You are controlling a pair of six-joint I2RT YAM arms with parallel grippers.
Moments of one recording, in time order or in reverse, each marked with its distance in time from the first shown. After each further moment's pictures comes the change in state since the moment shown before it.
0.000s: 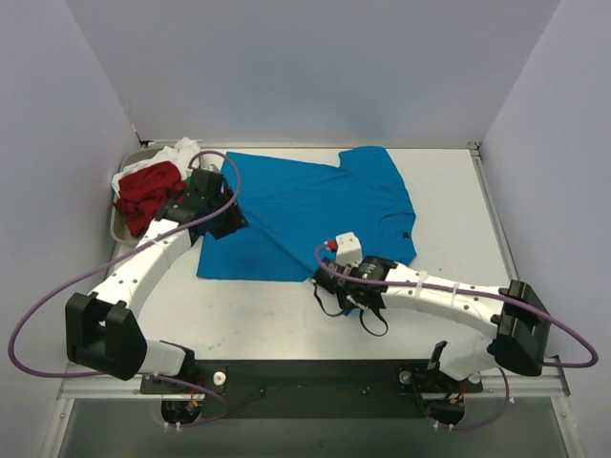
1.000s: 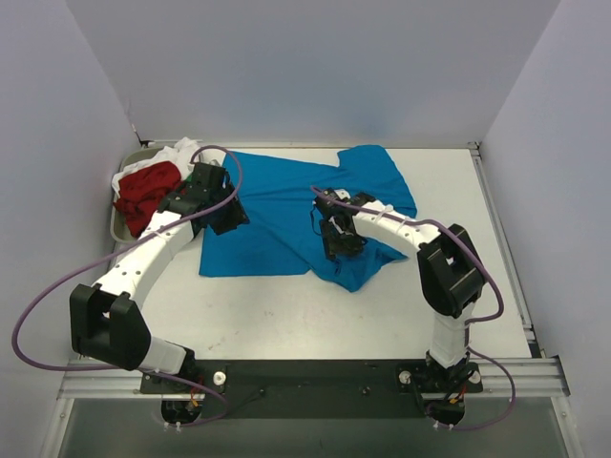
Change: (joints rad) left arm 0.001 0.051 0.071 -0.048 -0.001 -0.001; right arm -0.402 0.474 0.366 0.080 -0.308 -0.296
